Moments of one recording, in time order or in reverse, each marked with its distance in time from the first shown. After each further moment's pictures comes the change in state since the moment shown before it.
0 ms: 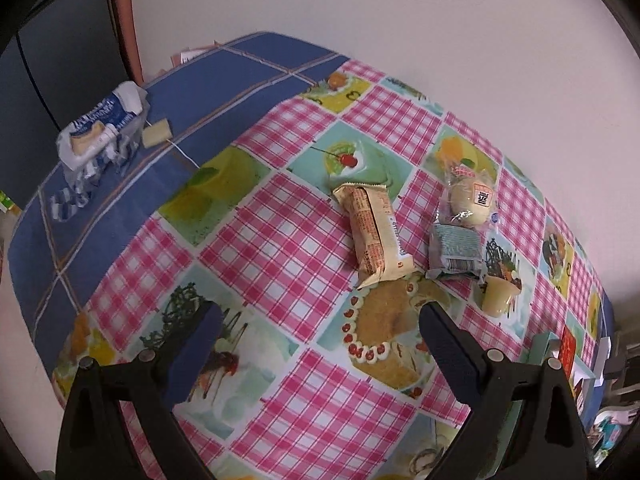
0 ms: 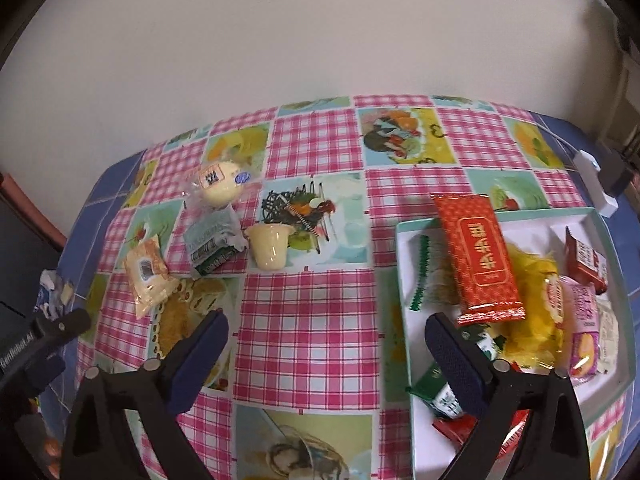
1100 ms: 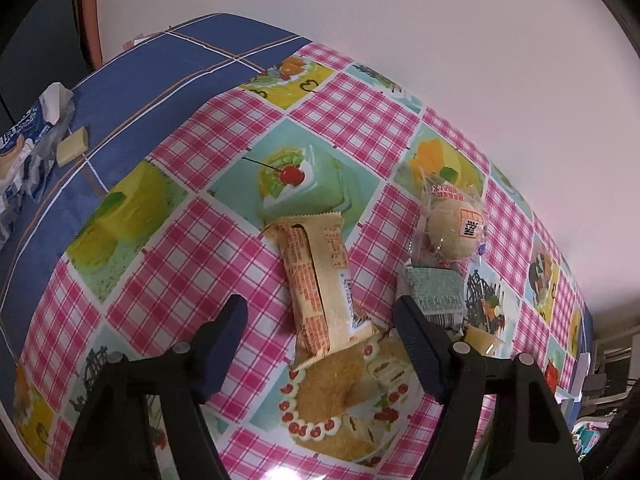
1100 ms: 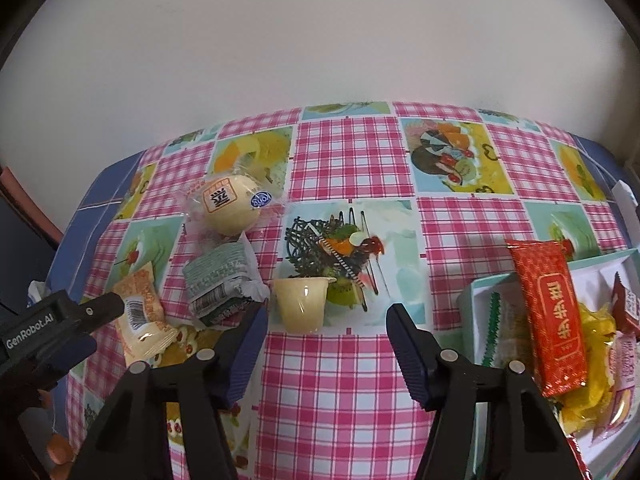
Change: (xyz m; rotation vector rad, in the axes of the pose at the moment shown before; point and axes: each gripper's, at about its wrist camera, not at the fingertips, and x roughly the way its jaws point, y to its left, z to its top) left arm 0.062 -0.030 0.039 0.005 0.040 -0.126; right arm 0.061 0.035 0.032 -0.031 -0.019 0.023
